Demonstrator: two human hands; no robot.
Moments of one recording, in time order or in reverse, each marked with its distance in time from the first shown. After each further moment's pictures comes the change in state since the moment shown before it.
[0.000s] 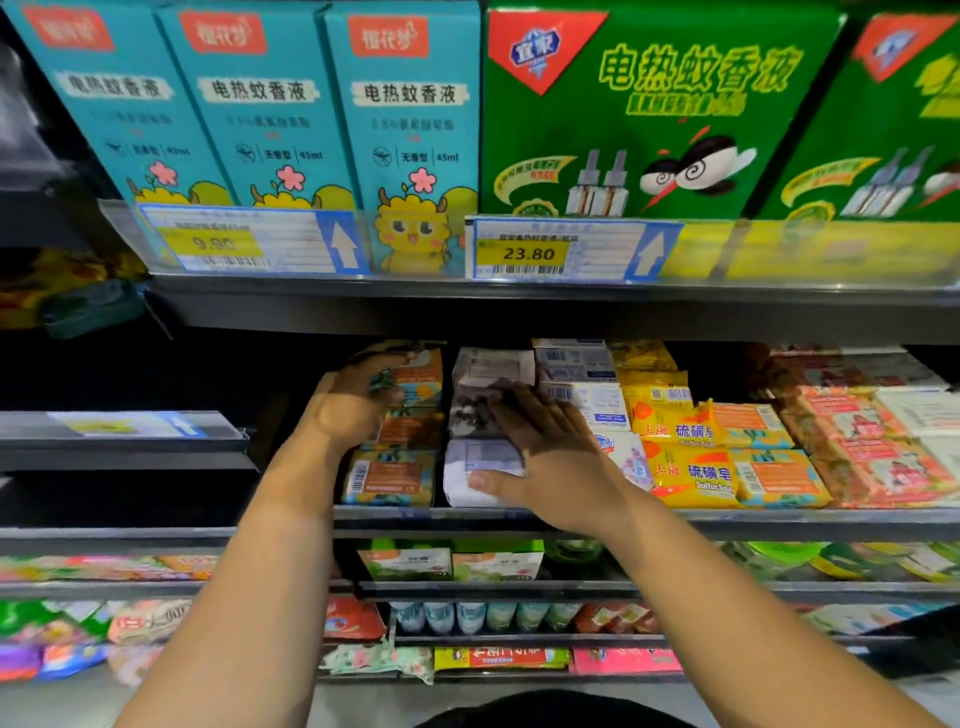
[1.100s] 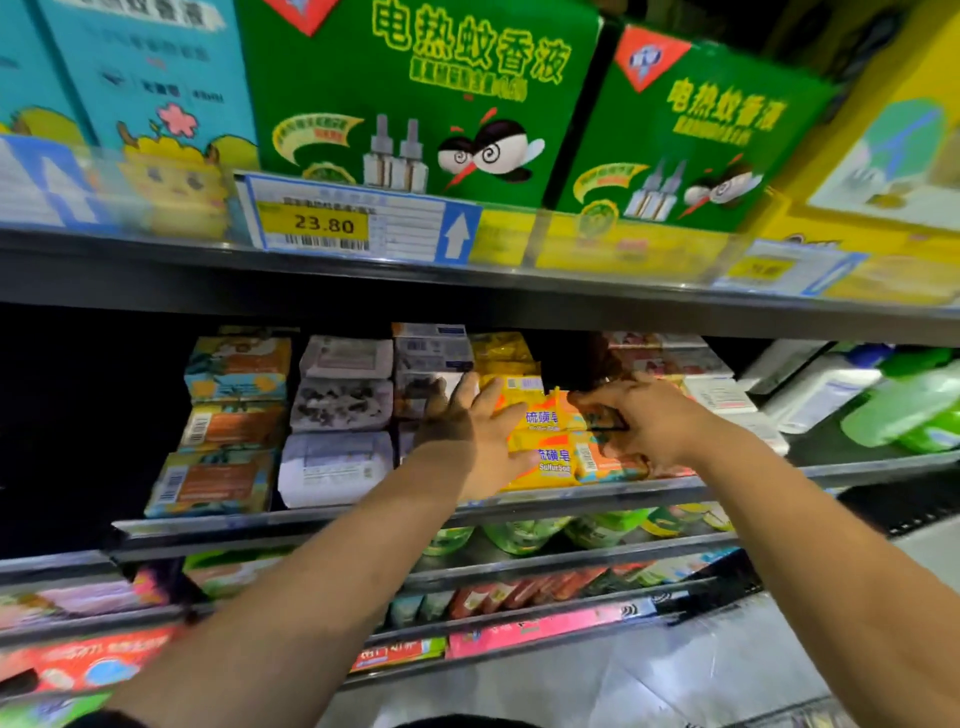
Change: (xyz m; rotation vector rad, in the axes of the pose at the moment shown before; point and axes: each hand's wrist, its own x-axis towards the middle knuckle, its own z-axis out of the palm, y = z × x) left_hand -0.033 0.159 0.192 0.736 -0.454 0.368; right_hand -0.090 0.180 -0.121 -0.355 -0.251 0.399
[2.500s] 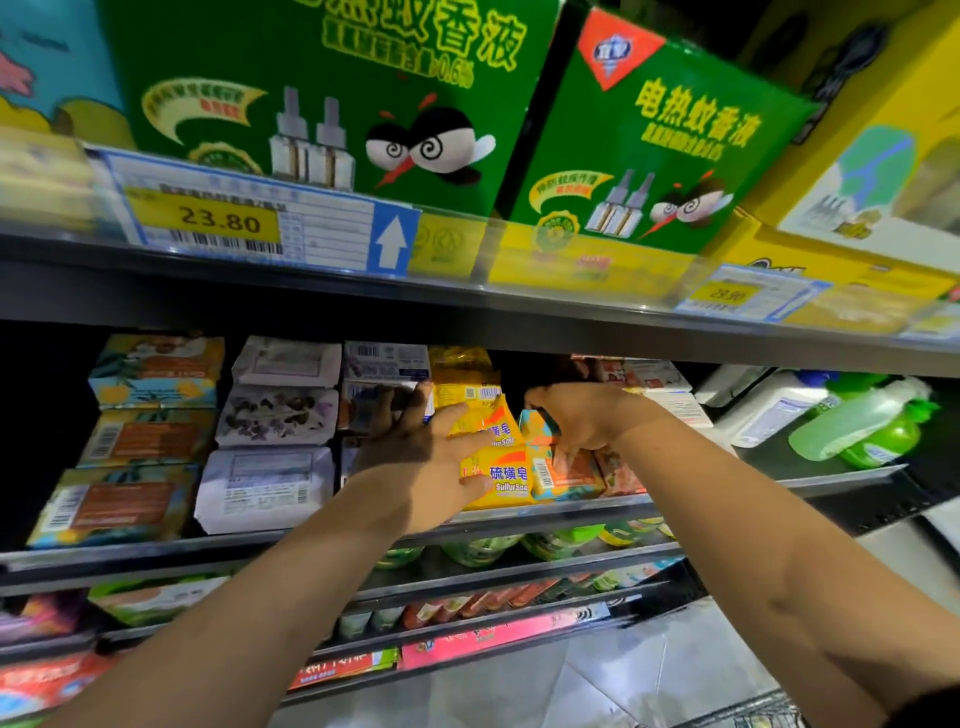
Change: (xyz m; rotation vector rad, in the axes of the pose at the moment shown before) left_hand 0.013 -0.009 0.035 -0.204 0.084 0.040; right_hand 0.045 -0.007 -0.012 0.028 -0.218 -0.027
